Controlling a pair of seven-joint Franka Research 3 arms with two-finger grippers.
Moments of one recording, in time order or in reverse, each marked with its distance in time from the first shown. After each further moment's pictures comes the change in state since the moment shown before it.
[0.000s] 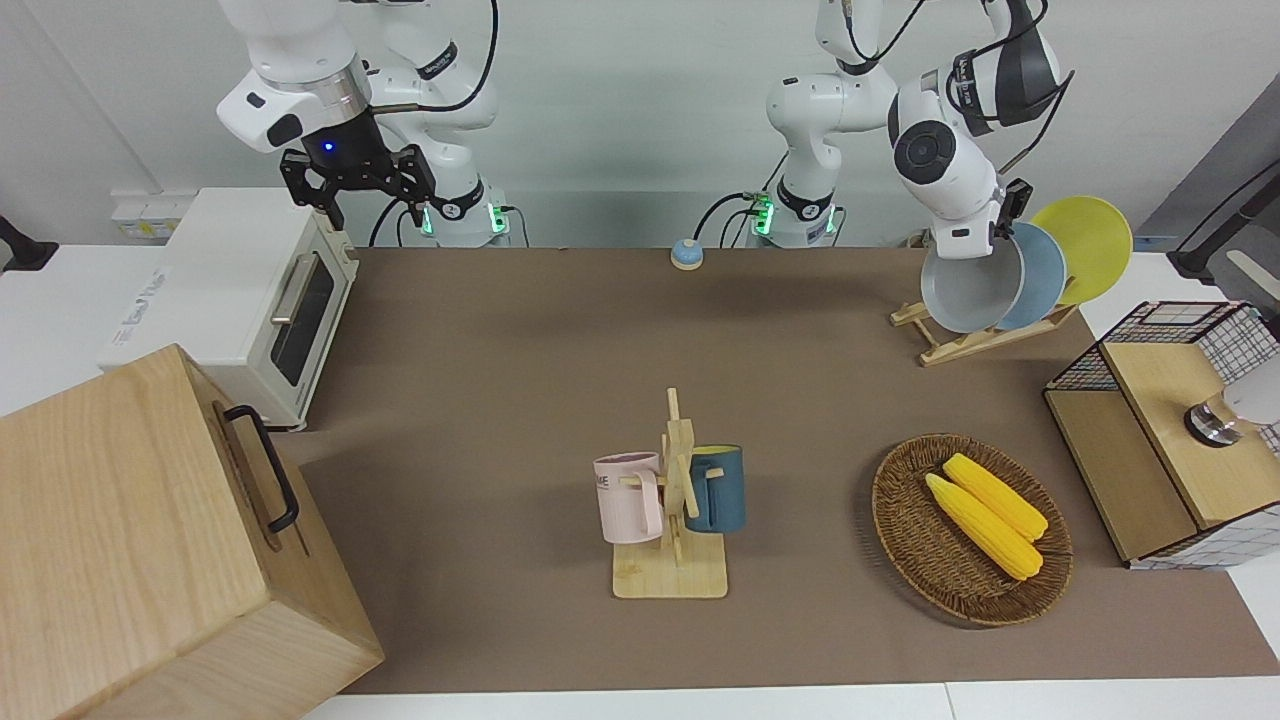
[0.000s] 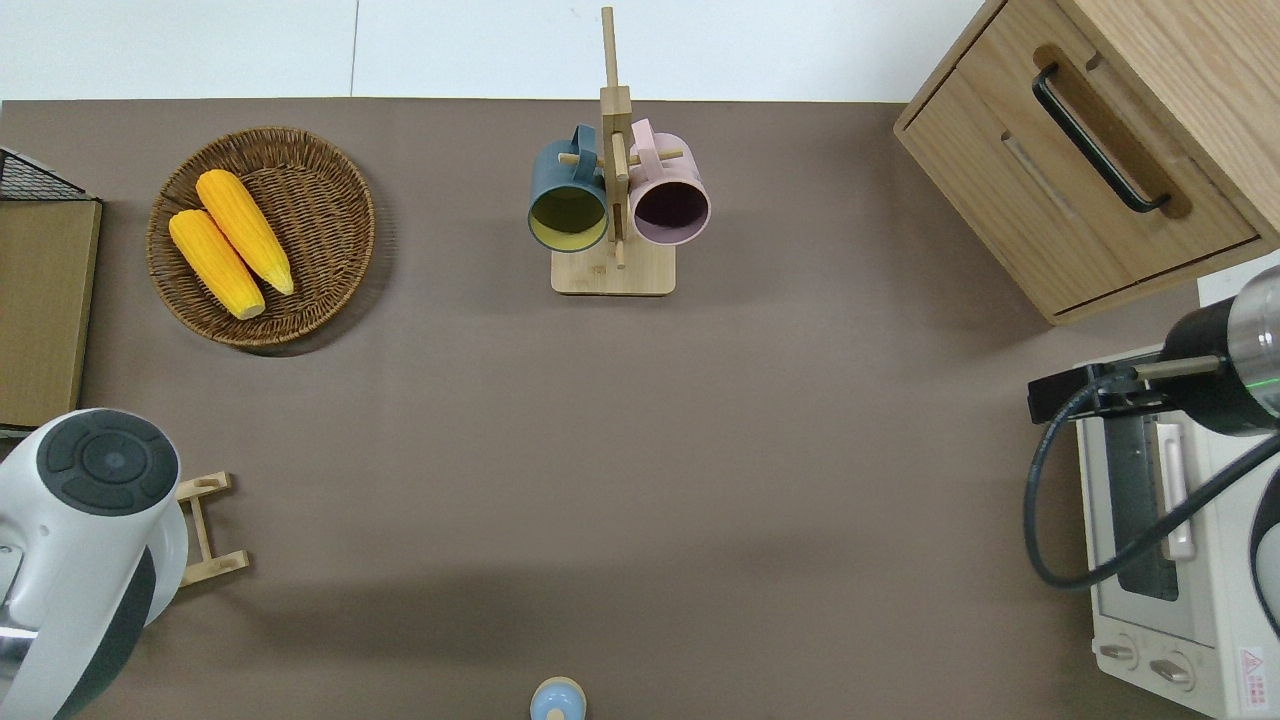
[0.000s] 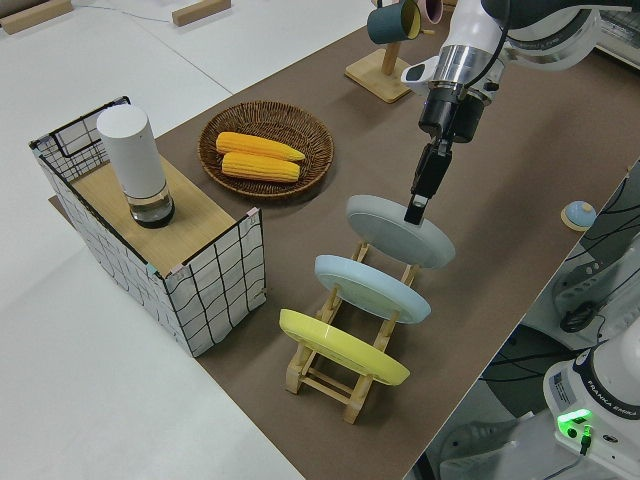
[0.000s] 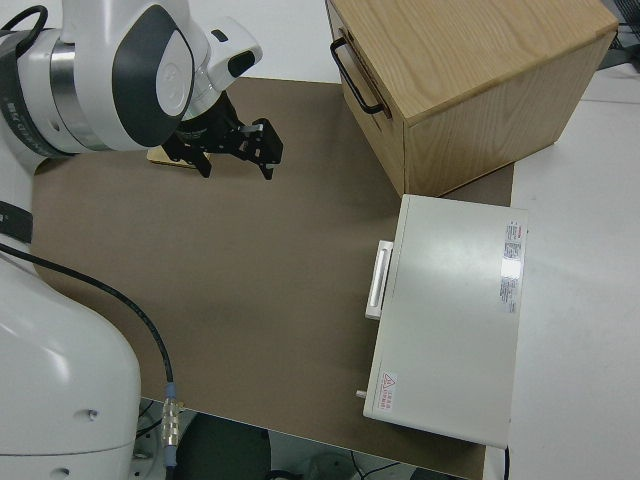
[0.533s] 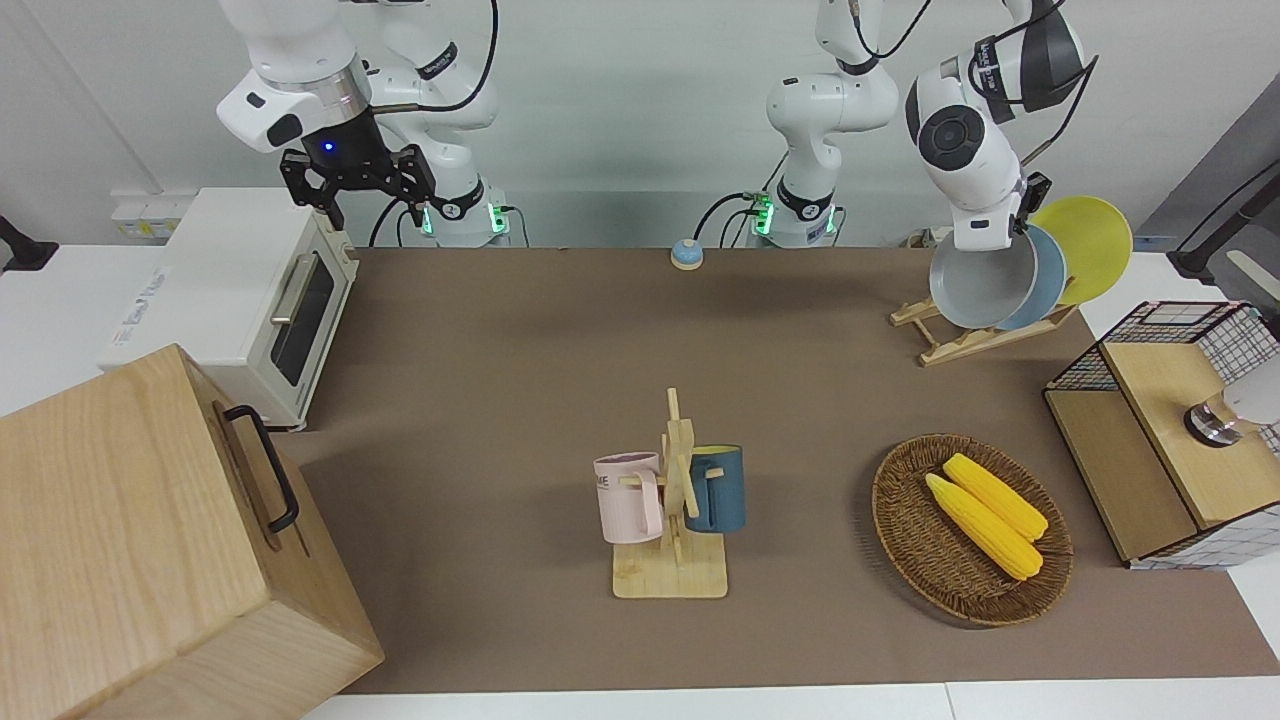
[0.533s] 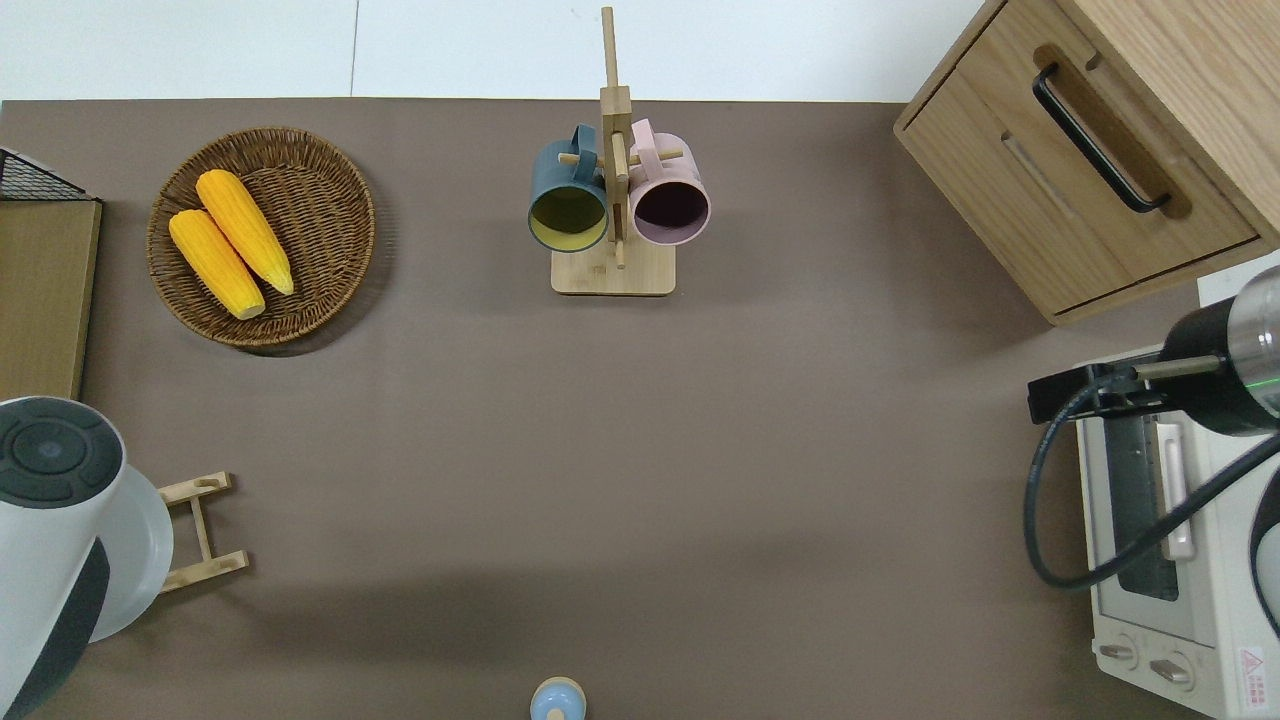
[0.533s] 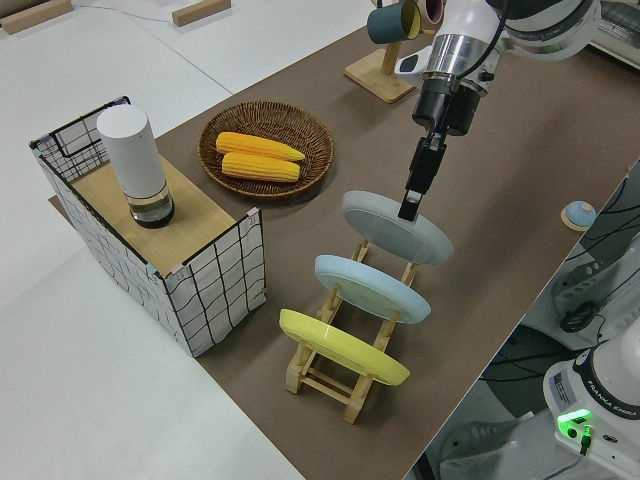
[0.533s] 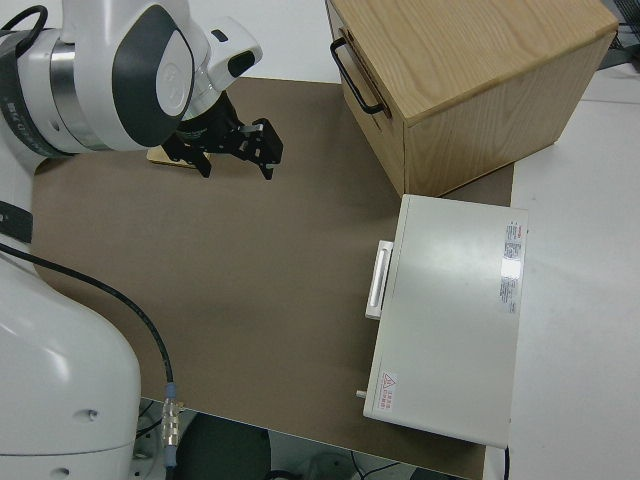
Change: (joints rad) left arm 0.012 0.000 0.028 0.043 -0.008 -0.003 0.078; right arm 0.000 0.000 0.000 0.000 0.000 0.000 0.000
